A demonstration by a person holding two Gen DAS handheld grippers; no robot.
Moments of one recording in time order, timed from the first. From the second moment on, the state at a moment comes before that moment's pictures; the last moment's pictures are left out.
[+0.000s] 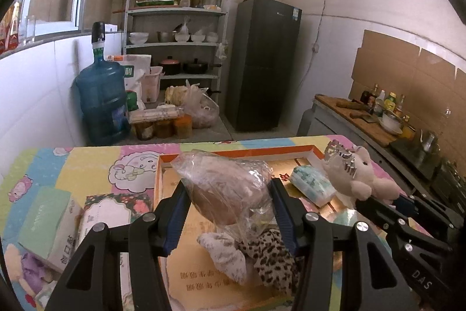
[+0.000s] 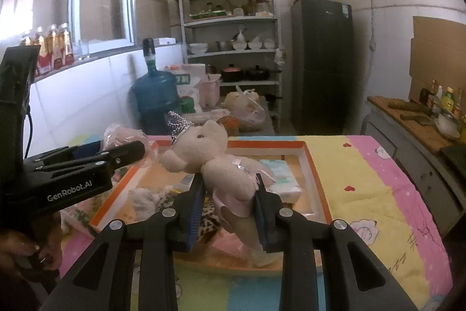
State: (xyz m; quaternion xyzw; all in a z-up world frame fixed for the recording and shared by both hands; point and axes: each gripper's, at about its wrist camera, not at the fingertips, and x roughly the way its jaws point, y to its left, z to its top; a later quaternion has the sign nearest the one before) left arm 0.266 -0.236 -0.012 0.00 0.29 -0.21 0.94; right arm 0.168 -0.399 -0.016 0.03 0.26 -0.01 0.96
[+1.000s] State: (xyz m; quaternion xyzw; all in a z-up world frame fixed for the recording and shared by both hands) left arm 0.310 -0.254 -0.058 -0.01 0.36 -0.20 0.91; right arm 0.233 -0.404 -0.062 0.03 0.34 -0.01 0.94
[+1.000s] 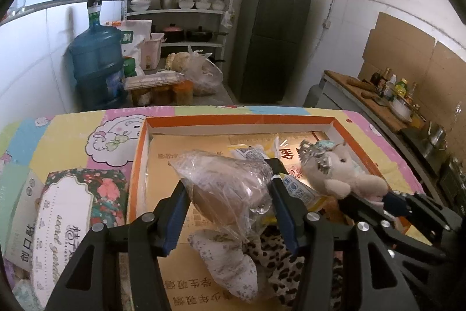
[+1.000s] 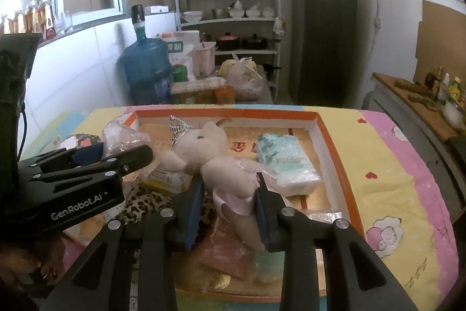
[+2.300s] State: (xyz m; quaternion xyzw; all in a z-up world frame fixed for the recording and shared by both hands) left arm 0.269 -0.231 -0.021 -0.01 0.31 -0.19 0.93; right arm 0.197 -0.409 -0.038 0.10 0.30 -0.01 0.95
